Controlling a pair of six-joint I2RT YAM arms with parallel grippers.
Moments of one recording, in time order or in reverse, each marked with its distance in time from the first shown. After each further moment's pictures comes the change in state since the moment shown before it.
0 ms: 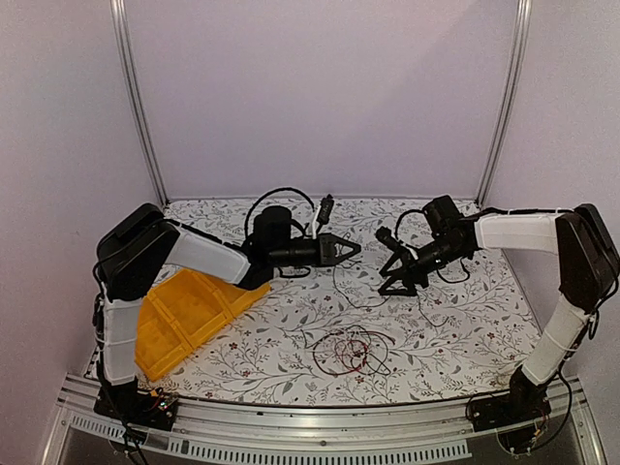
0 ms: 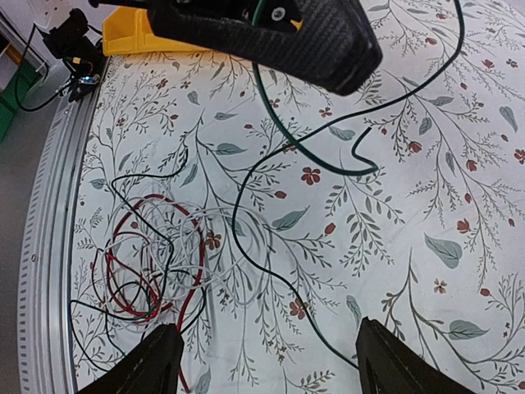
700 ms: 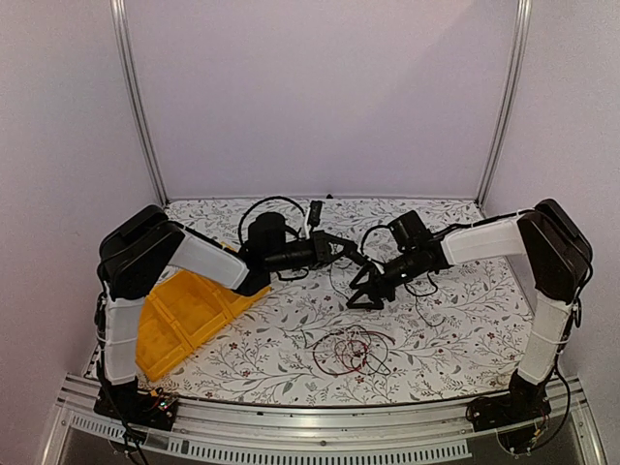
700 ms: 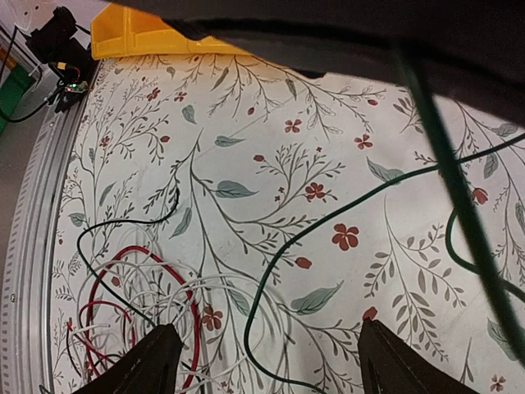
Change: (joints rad) left arm 0.011 0.031 -0.039 0.143 -0.083 -0.220; right arm 0.170 0.184 0.026 0.280 0.052 0.212
